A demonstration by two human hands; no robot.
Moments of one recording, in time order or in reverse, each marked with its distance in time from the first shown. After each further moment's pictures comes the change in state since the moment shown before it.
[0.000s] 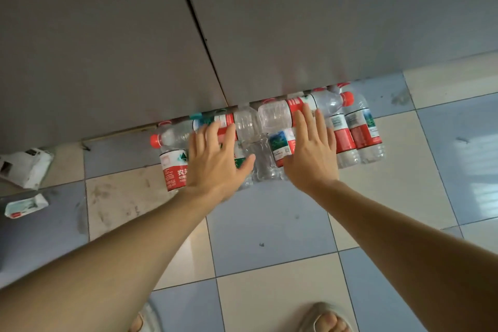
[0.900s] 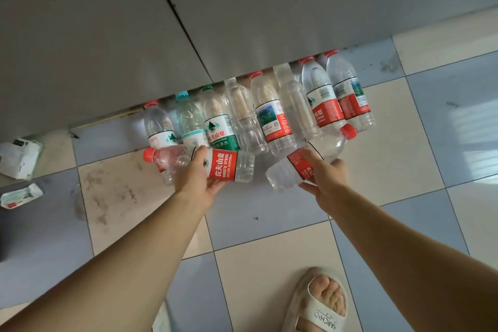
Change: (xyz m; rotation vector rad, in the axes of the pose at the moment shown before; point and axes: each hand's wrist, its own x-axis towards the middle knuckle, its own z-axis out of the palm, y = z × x) left_hand -0.040 0.005 0.030 -1.807 -0.062 -1.240; right_hand -0.071 0.040 0.017 1.412 -0.048 1.023
